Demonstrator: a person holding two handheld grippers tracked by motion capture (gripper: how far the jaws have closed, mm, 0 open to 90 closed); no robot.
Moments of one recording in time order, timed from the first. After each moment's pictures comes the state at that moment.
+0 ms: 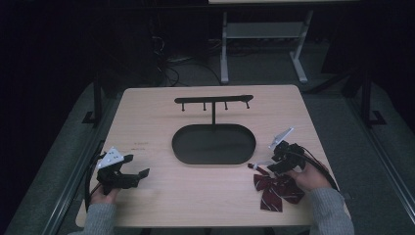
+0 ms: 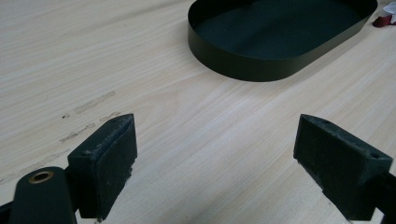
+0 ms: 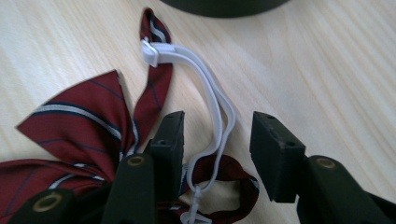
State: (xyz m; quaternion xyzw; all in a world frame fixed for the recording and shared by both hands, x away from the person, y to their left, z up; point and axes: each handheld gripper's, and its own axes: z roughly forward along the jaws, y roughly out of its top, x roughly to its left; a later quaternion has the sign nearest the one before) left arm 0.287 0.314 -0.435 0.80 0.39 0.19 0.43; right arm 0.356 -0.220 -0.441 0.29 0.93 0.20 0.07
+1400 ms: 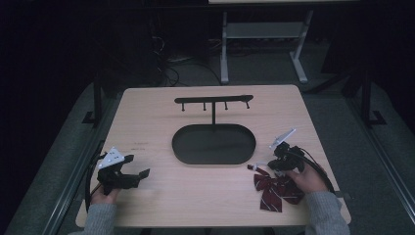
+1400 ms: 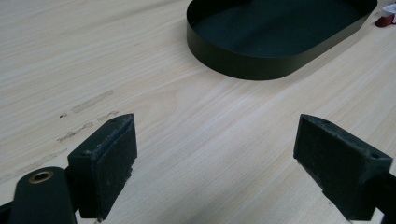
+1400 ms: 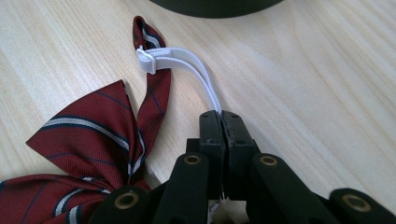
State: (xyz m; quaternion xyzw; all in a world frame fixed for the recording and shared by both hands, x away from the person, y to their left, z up) left arm 0.287 0.313 -0.436 0.80 0.39 0.19 0.43; right arm 0.353 -0.224 -0.448 0.33 0.92 0.23 0.05
